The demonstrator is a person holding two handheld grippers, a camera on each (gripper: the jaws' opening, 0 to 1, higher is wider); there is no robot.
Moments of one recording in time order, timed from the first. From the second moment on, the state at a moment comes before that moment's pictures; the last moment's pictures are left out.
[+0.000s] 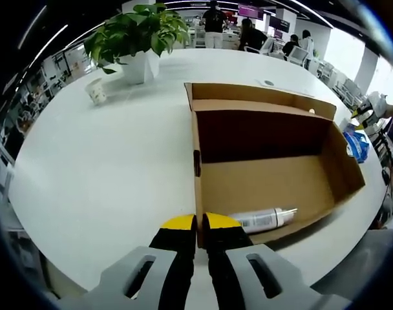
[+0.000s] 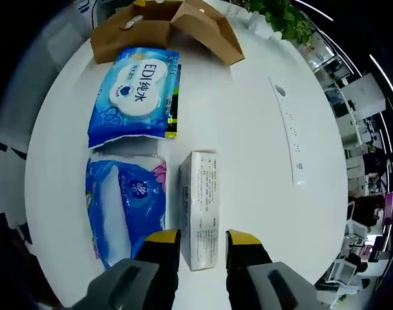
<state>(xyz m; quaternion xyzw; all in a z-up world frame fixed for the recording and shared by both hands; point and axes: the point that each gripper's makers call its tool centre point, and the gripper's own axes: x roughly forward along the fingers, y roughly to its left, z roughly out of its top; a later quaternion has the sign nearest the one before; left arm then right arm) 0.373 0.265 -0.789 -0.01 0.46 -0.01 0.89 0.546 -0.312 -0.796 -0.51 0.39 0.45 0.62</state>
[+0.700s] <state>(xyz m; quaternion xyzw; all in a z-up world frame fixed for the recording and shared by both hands) 0.370 0.258 -0.784 0.03 0.45 -0.03 0.89 0.499 -0.293 -0.742 -0.41 0.40 0.41 0.71</state>
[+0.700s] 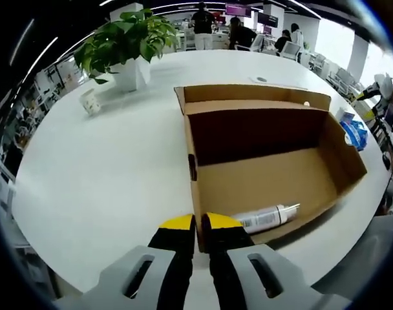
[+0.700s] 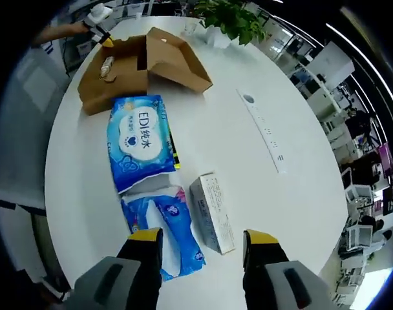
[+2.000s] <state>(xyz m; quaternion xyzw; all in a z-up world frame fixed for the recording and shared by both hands) 0.383 0.222 -0.747 0.13 0.44 -0.22 0.86 0.372 -0.201 -0.713 -0.21 0.35 0.37 0.83</state>
